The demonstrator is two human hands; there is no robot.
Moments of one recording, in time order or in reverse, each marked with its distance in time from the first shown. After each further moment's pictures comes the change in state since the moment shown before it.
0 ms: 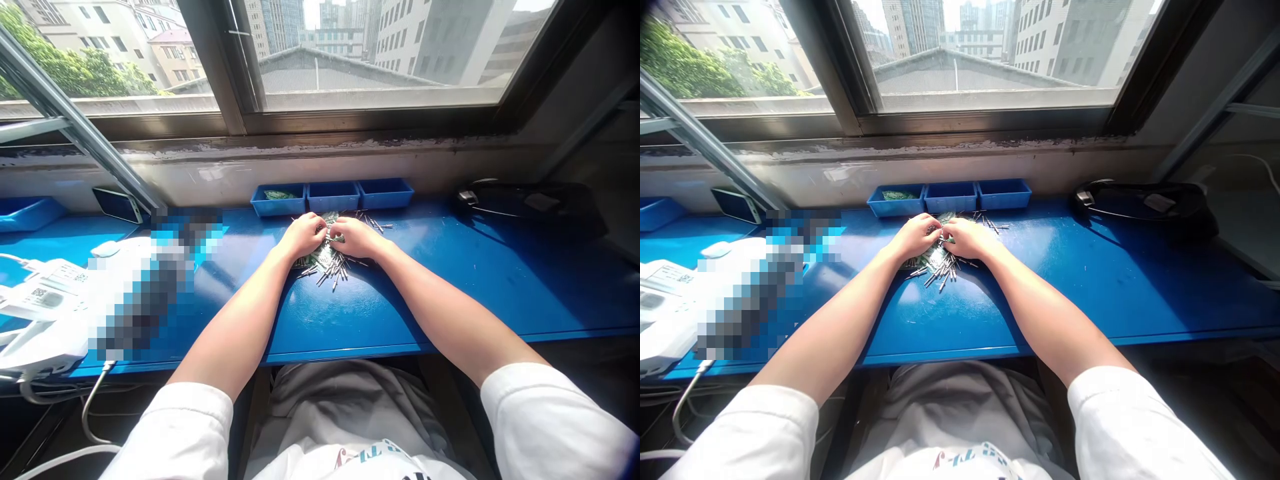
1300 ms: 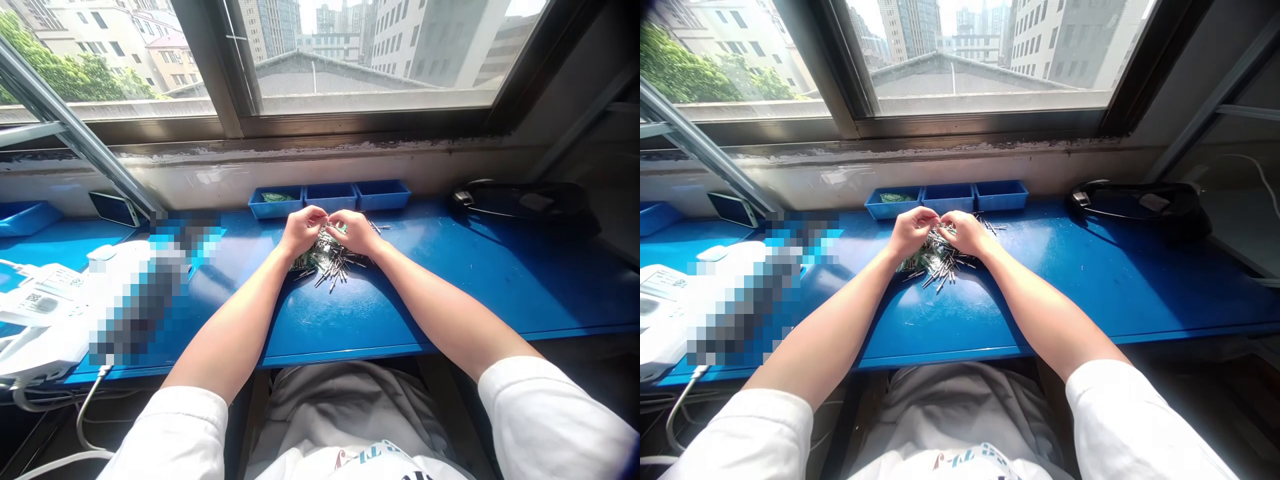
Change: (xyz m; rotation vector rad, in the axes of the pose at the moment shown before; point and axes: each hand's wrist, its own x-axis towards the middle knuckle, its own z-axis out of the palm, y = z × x) left_hand 0.006 0.015 -0.006 -0.508 0.258 -0.042; right_hand 0.006 0.011 0.006 0.215 0.304 0.012
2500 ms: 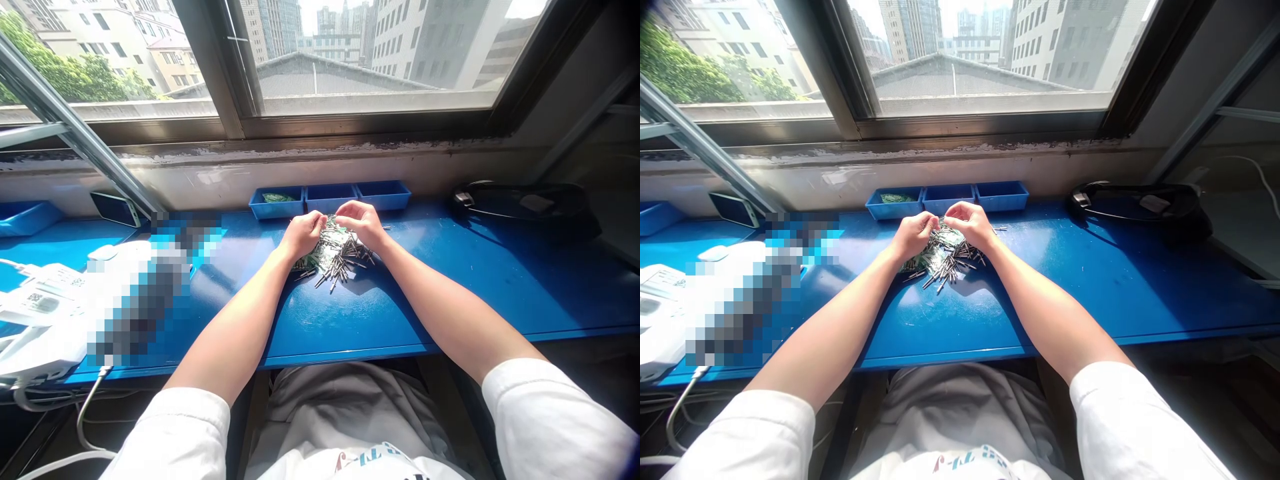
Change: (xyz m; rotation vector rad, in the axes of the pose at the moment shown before) left_hand -0.003 0.002 -0.003 0.326 -0.106 -0.012; right_hand 0.005 -0.001 -0.011 0.613 0.142 0.220
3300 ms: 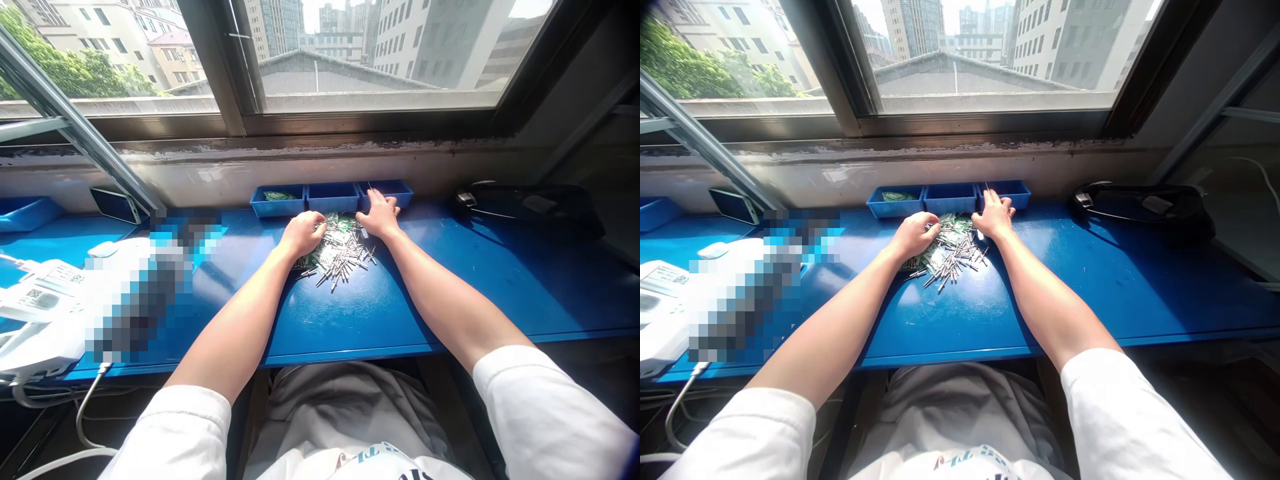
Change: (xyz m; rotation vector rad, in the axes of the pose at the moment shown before) left_hand 0.002 -0.010 0.003 0.190 -0.067 0.016; right_hand 0.021 0.041 -0.038 -0.959 0.144 0.294
